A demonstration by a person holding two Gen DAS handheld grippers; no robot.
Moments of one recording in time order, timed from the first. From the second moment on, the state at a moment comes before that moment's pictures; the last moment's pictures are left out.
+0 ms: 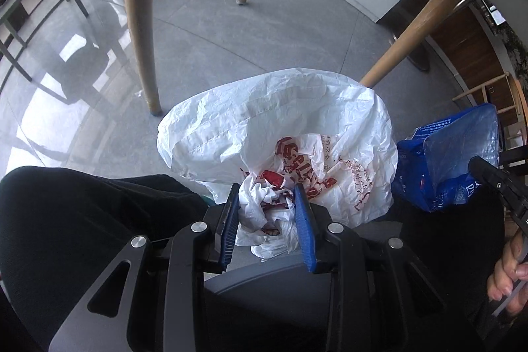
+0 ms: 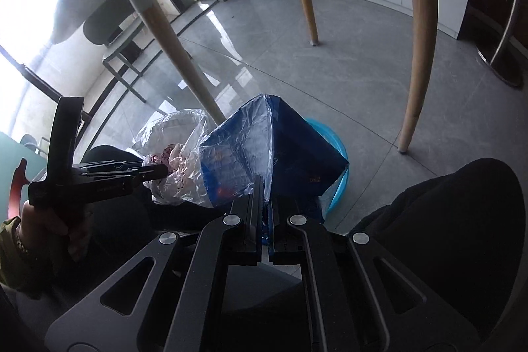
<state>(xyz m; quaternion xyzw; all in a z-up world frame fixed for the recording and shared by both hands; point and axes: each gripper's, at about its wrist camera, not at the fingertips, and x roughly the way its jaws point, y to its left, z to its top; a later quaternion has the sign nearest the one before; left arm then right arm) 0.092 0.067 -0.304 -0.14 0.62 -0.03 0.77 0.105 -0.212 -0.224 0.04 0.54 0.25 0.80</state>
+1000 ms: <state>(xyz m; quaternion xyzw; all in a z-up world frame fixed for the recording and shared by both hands) 0.153 0.057 -0.398 -0.12 0.73 0.05 0.67 0.242 -0.178 -0.448 0.11 0.68 0.12 0.71</state>
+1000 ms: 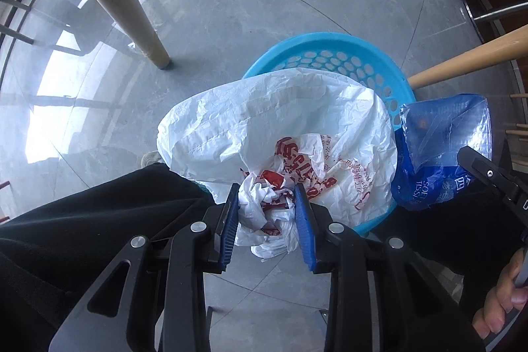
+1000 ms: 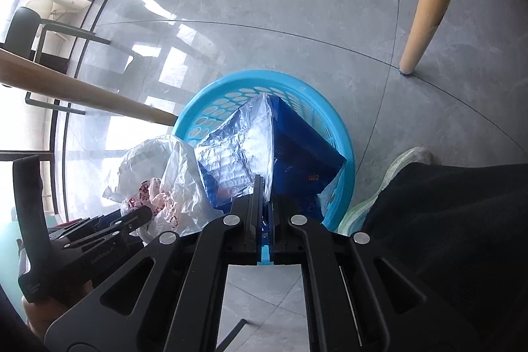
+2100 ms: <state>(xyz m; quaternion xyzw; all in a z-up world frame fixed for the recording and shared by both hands) 0.111 0.045 -0.315 -0.15 0.67 0.01 0.73 0.184 -0.186 -0.352 0.05 0.67 0.15 0.72</state>
